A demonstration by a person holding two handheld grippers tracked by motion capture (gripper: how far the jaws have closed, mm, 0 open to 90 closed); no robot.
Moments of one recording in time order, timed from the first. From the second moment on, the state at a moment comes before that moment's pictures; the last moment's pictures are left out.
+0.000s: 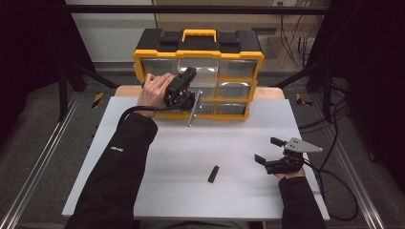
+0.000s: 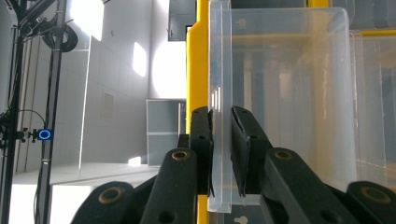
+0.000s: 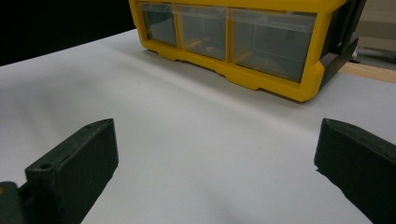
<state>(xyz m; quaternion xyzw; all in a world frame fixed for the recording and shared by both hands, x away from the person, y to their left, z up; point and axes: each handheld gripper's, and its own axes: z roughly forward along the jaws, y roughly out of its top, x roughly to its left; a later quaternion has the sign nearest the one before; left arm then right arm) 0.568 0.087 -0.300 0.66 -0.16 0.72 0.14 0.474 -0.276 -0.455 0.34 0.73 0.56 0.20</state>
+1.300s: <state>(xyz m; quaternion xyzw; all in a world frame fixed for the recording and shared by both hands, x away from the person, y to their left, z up) 0.546 0.090 -0.302 0.66 -0.17 0.72 0.14 0.473 -0.276 -0.455 0.34 0.73 0.56 0.20</state>
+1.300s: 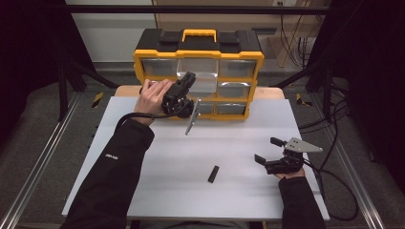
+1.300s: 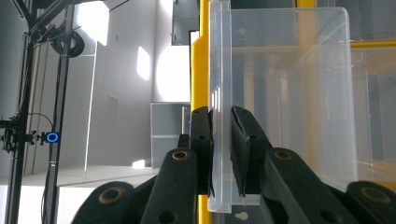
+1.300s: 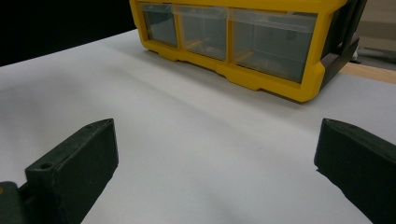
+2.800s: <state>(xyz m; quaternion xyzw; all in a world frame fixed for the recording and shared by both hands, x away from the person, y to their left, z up) 0.528 0.091 -0.306 0.66 -0.17 0.72 0.14 0.474 -0.275 -0.455 0.34 0.73 0.56 0.20</state>
